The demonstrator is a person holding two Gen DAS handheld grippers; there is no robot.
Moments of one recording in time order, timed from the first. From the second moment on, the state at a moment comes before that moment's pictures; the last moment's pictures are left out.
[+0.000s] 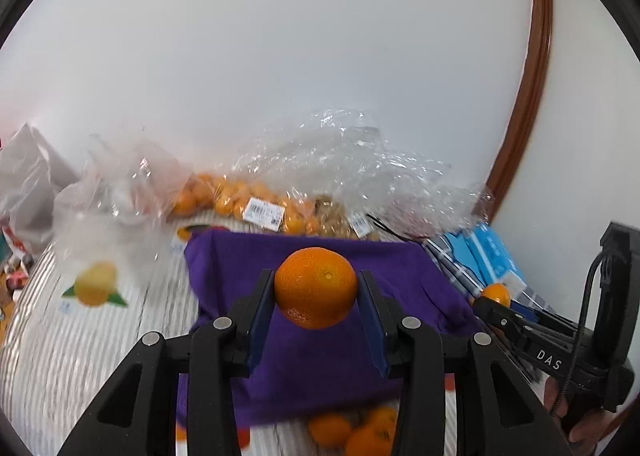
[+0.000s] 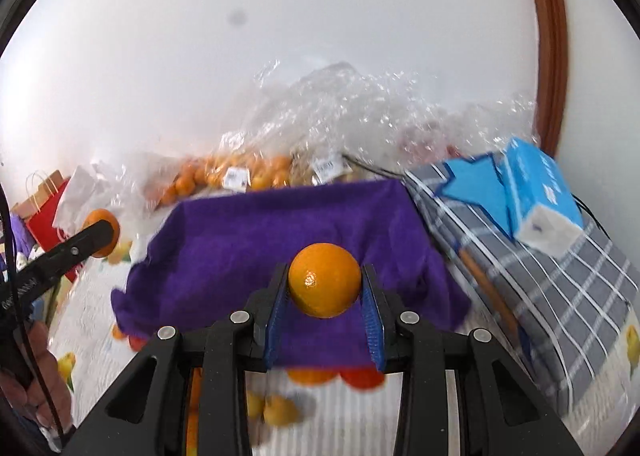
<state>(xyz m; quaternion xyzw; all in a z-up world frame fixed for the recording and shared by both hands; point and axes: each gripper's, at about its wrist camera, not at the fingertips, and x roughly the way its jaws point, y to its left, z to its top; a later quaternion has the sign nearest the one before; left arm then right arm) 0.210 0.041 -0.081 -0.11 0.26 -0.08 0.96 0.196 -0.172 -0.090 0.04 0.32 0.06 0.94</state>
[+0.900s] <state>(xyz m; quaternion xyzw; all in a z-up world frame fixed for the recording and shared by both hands) 0.252 0.045 -0.151 -0.13 0.33 -0.09 0.93 0.256 -0.184 -0.161 0.06 0.39 0.07 0.92</state>
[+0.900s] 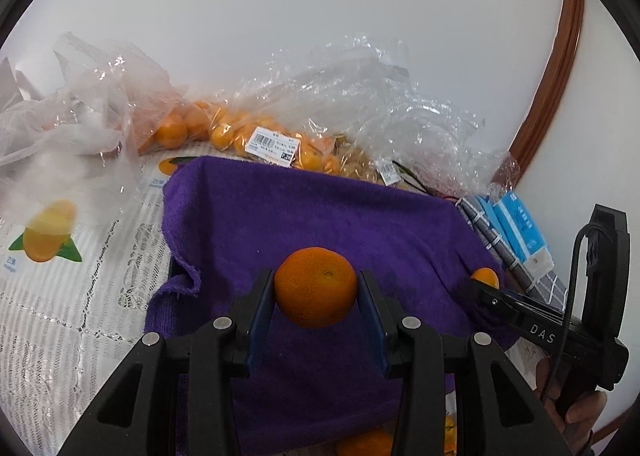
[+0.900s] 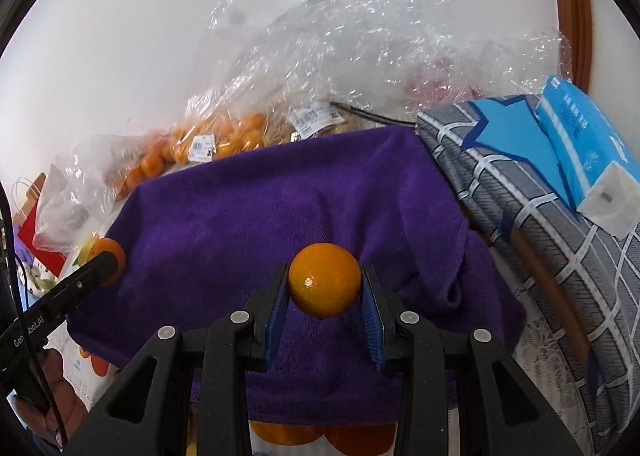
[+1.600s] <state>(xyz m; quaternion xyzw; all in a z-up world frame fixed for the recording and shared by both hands) 0.256 0.040 -0.156 -0.12 0.35 -0.09 0.92 0.253 -0.176 -0.166 0.03 0.38 0.06 0.92</state>
